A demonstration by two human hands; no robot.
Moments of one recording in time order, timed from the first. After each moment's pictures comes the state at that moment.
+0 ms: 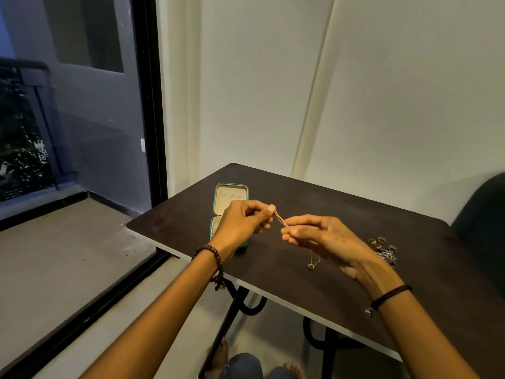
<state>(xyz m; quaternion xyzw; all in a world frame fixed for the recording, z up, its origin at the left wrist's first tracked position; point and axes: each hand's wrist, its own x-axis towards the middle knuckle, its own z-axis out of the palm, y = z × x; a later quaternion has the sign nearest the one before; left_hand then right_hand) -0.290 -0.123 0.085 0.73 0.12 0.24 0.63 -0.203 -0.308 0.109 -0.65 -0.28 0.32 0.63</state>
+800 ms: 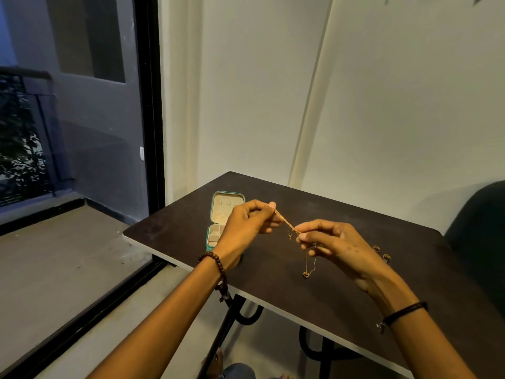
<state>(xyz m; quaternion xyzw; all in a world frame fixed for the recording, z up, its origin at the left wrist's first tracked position) -0.282 -0.142 0.097 0.67 0.09 0.26 0.69 -0.213 -0.335 0.127 -0.71 -0.31 0.21 0.59</state>
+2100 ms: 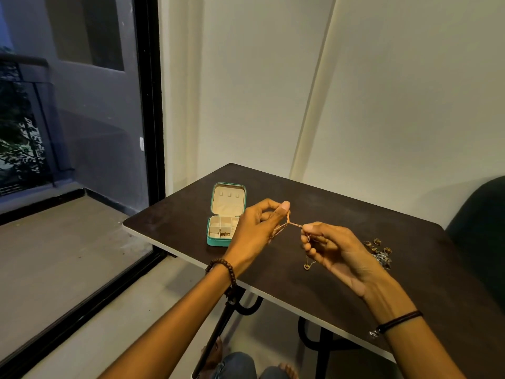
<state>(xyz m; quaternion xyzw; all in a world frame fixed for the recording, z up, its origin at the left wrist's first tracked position) -0.289 -0.163 0.085 0.70 0.04 0.27 0.65 -0.230 -0.331 0.118 -0.59 -0.22 0.32 0.71</state>
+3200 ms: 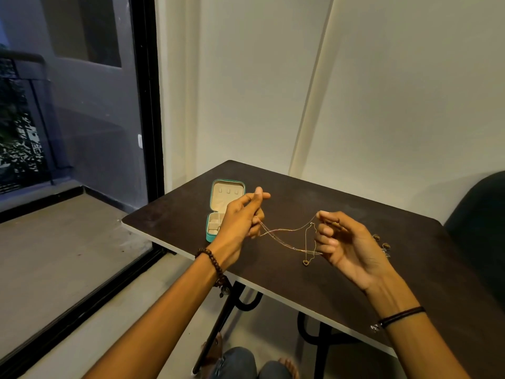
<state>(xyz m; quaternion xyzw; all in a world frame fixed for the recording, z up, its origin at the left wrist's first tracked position) -0.295 -0.144 0.088 0.60 0.10 0.25 0.76 -0.212 -0.338 0.112 -0.49 -0.17 0.36 0.78</state>
